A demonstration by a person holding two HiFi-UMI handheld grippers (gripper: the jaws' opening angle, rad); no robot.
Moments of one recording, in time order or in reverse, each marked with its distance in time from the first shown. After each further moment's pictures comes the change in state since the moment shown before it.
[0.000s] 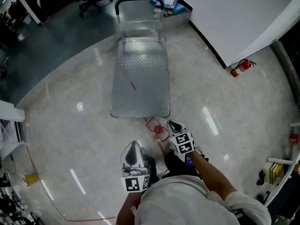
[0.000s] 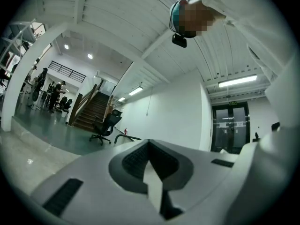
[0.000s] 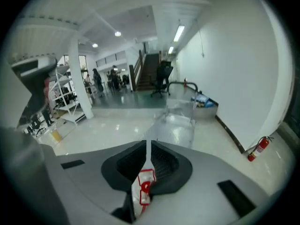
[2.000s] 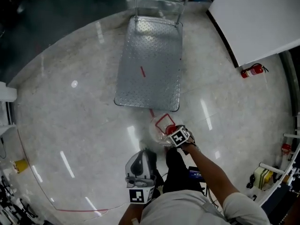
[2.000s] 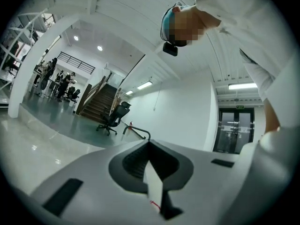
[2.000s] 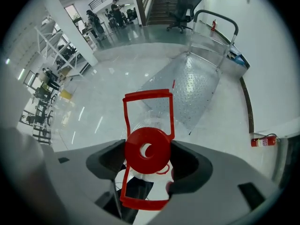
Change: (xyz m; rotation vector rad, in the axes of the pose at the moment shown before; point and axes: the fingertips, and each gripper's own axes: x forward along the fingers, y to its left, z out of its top) left arm -0.013 0.099 -0.070 -0.105 0.090 0.044; right arm 0.154 0.057 -0.192 -0.116 0.767 0.143
